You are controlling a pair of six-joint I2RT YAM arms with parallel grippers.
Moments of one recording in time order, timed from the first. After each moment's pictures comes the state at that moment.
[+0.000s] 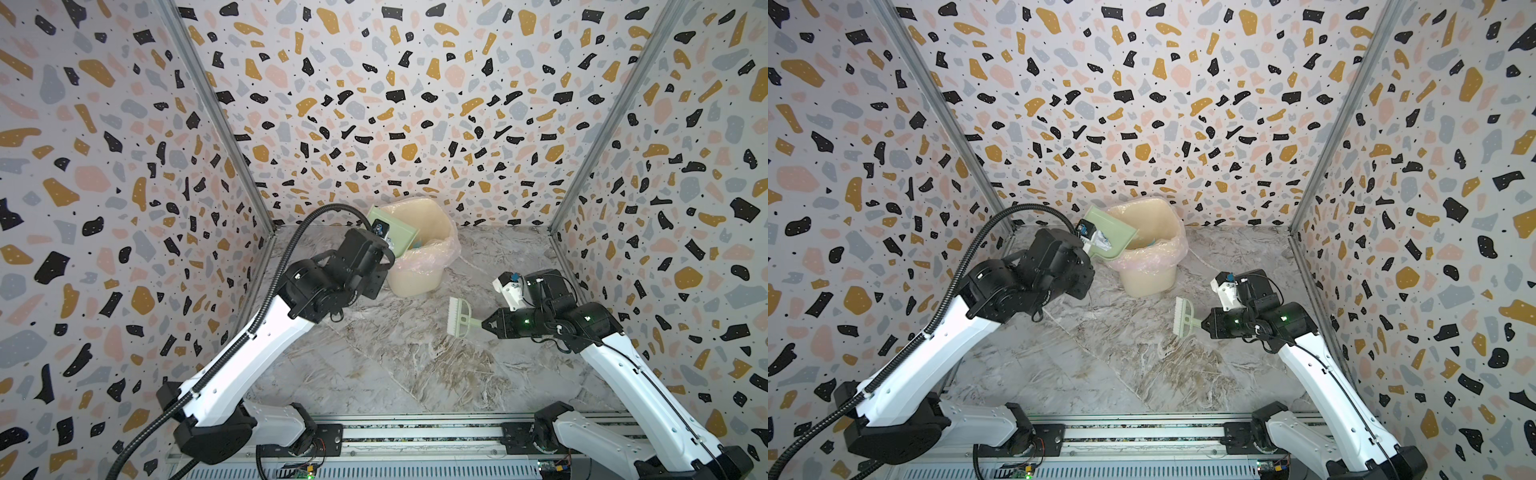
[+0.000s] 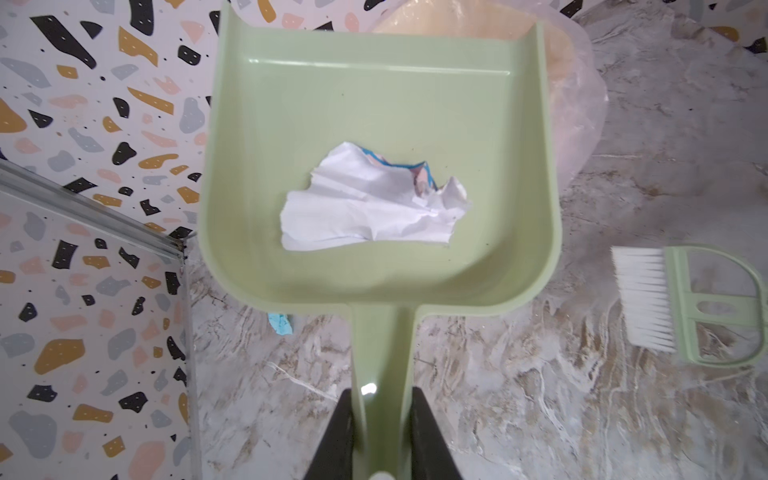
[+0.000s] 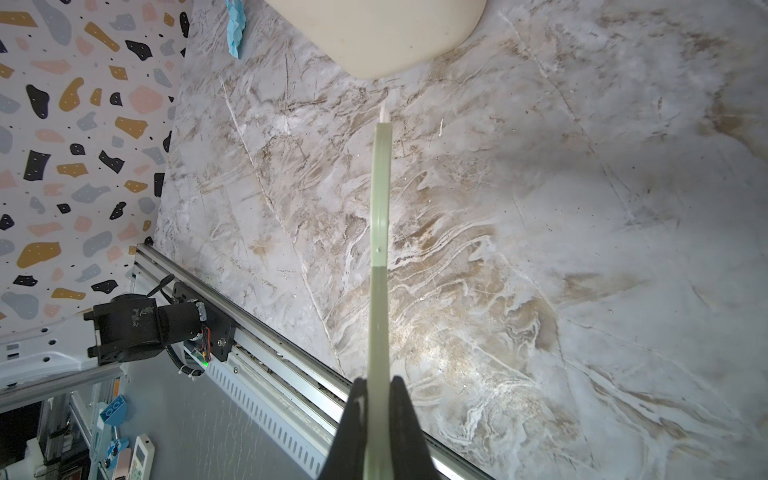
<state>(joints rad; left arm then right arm) -0.76 1.36 1.75 -1.15 -0.45 -0.06 0.39 0.98 1.05 -1.02 -0.43 0.32</state>
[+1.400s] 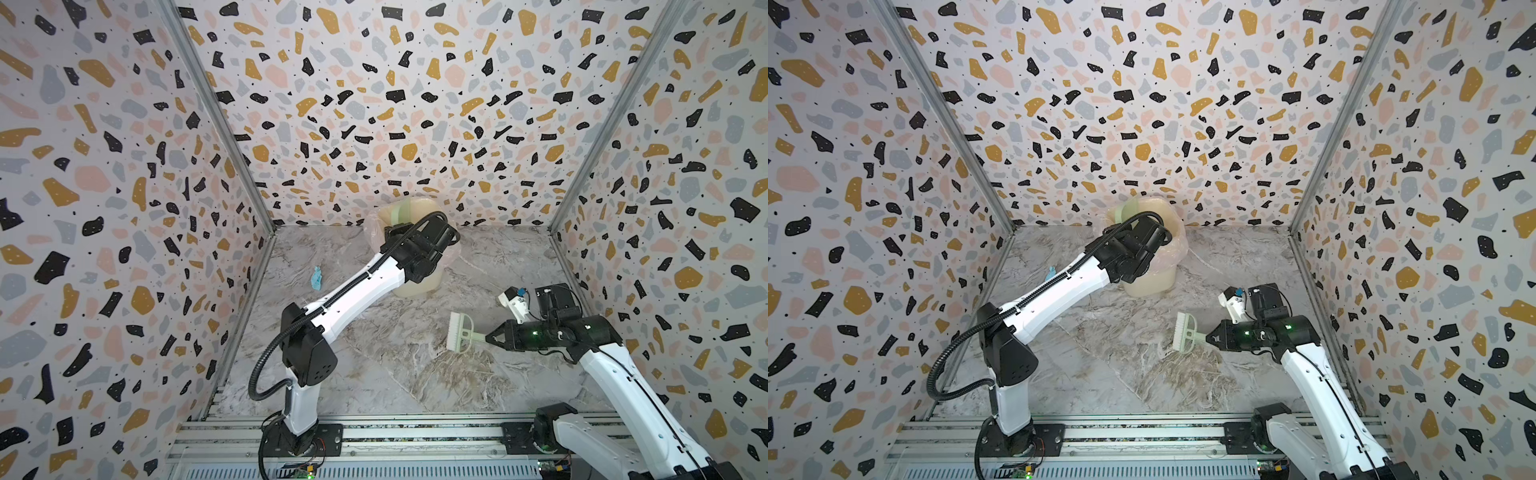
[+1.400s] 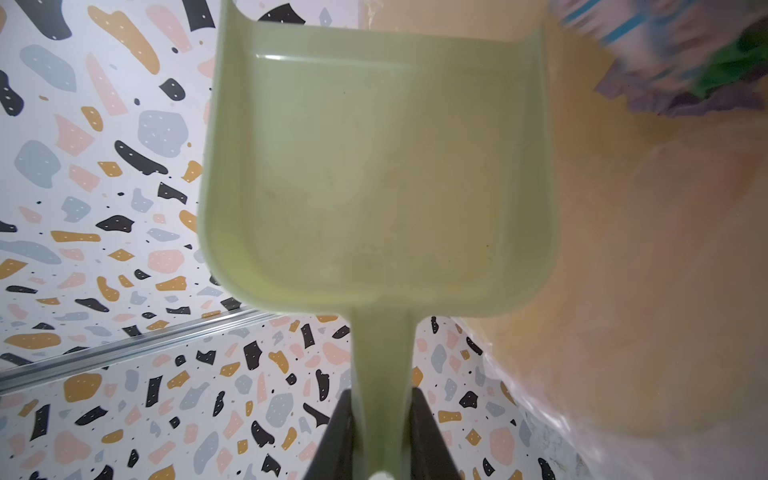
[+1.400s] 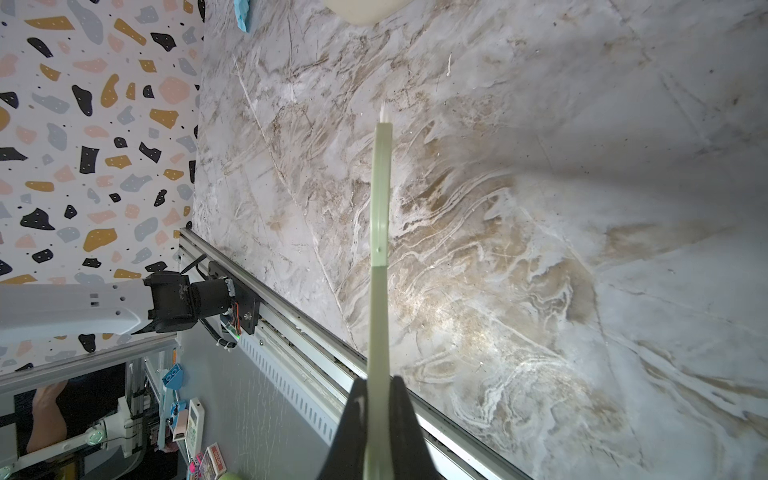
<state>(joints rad) -0.82 1.93 2.00 -0.92 -1.14 0.82 0.22 0.92 0.88 -1.01 -0.64 0.23</state>
